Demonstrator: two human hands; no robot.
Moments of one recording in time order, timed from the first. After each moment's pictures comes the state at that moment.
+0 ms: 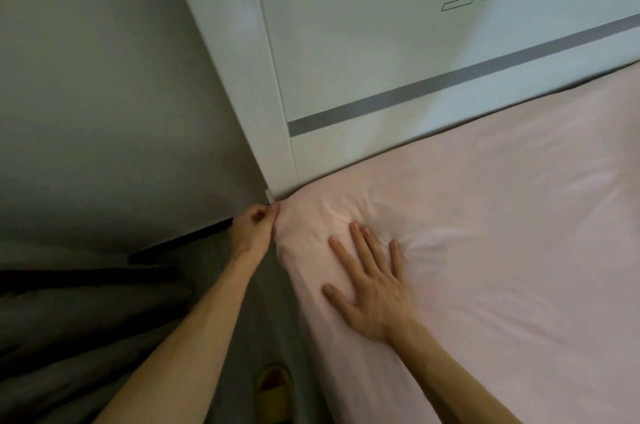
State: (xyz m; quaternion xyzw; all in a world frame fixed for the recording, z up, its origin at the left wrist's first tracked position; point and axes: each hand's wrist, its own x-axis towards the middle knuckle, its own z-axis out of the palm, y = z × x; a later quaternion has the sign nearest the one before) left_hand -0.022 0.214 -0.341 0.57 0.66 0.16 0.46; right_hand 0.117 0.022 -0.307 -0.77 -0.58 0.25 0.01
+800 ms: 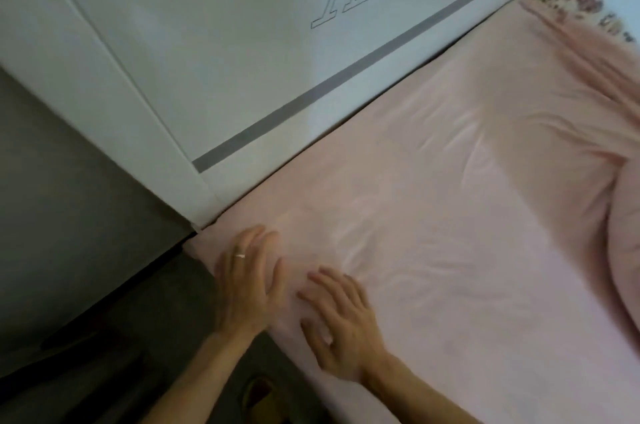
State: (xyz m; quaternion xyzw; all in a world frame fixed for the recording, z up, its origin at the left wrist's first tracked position) left_hand -0.008 0.151 -0.300 0.90 0.30 0.13 0.27; right_hand 0.075 -0.027 -0.292 -0.84 -0.50 0.16 0.16
